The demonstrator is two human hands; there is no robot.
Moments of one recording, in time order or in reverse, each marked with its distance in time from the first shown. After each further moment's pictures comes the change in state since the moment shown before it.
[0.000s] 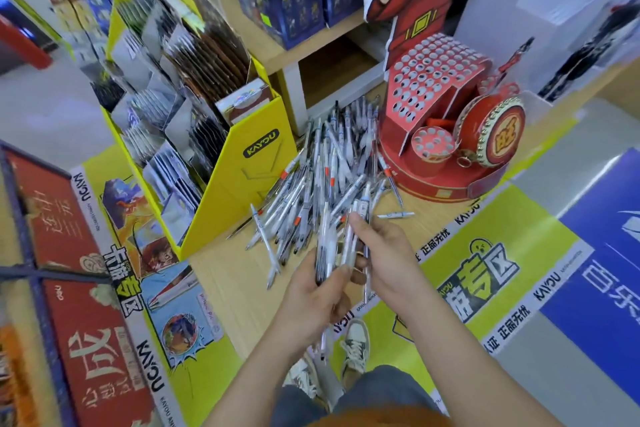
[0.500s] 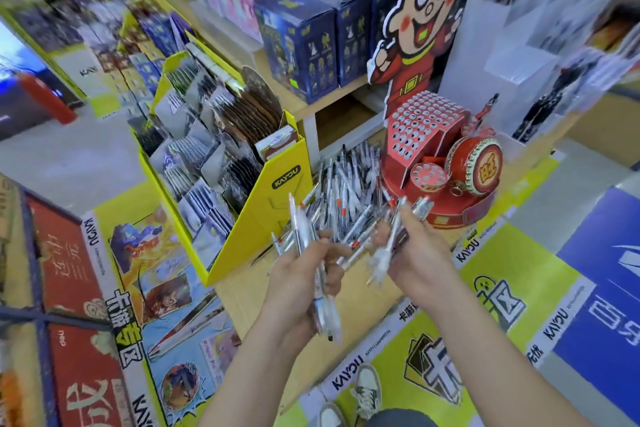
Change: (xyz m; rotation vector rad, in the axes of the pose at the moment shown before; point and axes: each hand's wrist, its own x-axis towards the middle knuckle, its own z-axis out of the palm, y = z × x) left_hand -0.027 0.065 -0.020 -0.422 0.121 0.009; right_hand -0.040 -0.046 0.012 0.417 0.035 -0.094
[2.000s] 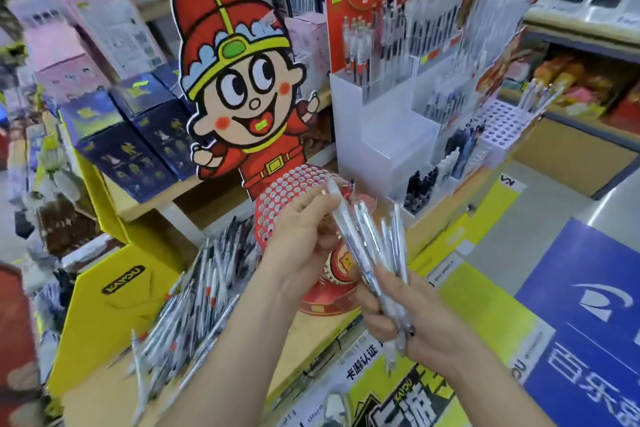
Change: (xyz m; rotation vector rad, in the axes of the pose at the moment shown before) left_hand 0.124 -0.002 0.316 0.061 -0.106 0.137; right_hand 0.036 -0.240 -0.142 -0.224 -0.542 0.134
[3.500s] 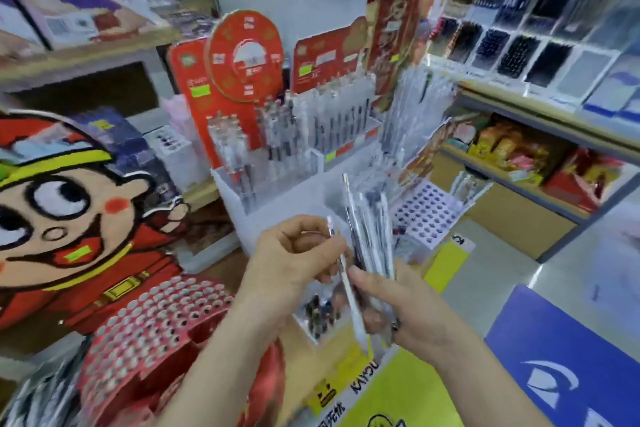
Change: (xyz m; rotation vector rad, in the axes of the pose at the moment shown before) left_hand 0.143 -0.001 0.173 0.273 -0.128 0.248; right_hand 0.067 -0.223 -0.138 -0.288 0.046 -0.135
